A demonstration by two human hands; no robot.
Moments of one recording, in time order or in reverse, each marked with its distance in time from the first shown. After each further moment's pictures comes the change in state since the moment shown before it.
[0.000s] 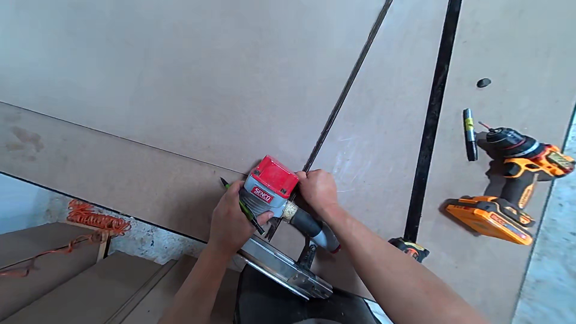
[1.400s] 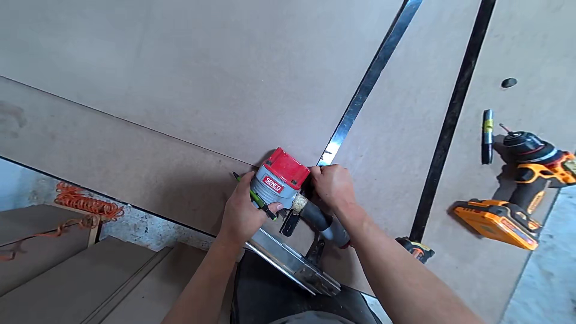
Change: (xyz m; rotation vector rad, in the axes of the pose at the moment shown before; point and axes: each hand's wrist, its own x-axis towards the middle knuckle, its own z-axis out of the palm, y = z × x) left_hand 0.003 -0.006 0.012 -0.200 -0.171 -0.273; right_hand 0.002 0.007 -0.003 -0.103 0.029 -0.034
